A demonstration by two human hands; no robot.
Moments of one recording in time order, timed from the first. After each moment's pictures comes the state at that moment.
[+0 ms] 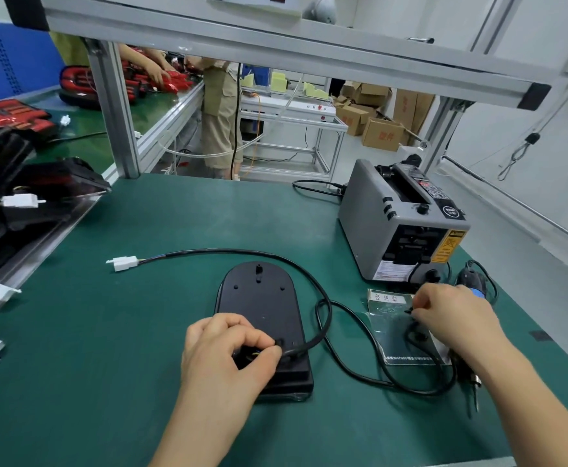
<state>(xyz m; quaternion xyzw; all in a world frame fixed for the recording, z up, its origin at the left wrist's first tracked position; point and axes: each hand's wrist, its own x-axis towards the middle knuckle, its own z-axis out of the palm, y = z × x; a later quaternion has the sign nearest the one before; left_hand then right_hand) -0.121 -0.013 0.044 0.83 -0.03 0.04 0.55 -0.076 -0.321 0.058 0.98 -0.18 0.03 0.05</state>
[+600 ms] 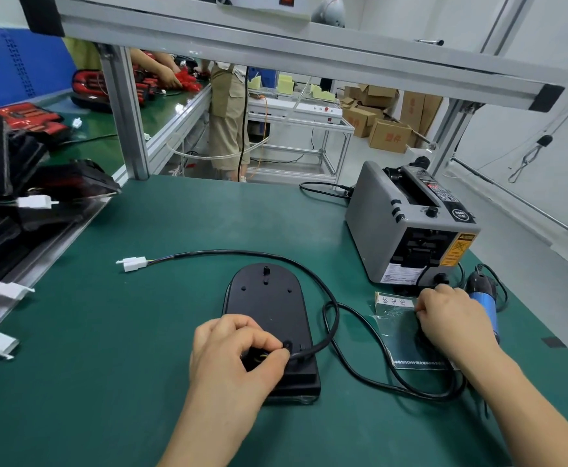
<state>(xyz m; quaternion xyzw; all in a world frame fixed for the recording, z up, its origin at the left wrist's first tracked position) -0.122 -0.013 0.042 0.83 -0.03 0.04 0.56 -0.063 -0.324 0.034 0.98 -0.15 0.06 0.14</state>
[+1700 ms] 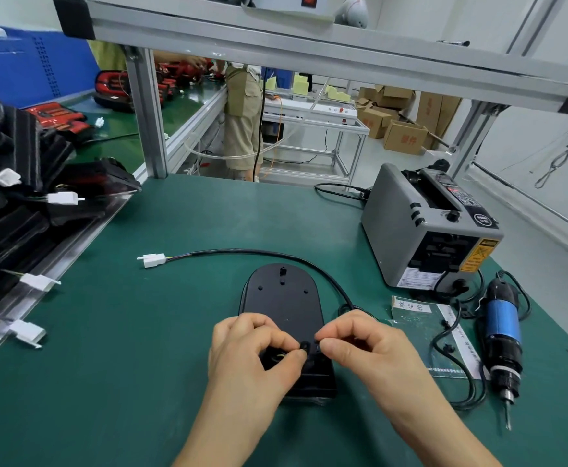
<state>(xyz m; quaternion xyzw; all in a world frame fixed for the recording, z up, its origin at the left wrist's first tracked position) -0.120 -0.012 0.038 0.83 -0.04 0.05 0.55 -0.127 -0.171 0.071 0.81 0.01 0.03 -0.58</state>
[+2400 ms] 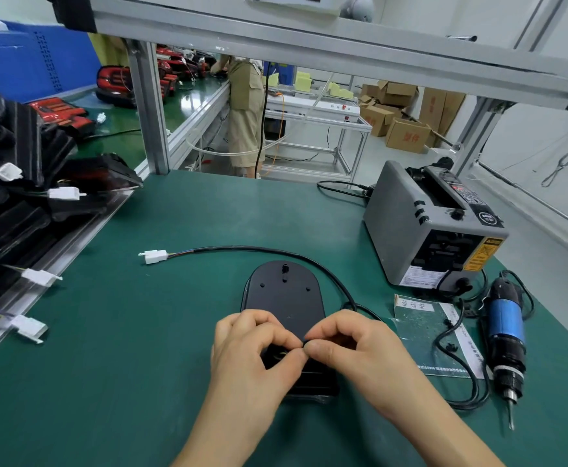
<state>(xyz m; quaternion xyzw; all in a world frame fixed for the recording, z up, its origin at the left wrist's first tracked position) -0.119 -0.010 0.037 0.83 -0.07 0.06 0.55 -0.117 -0.164 0.070 0.88 0.02 -0.01 -0.47</state>
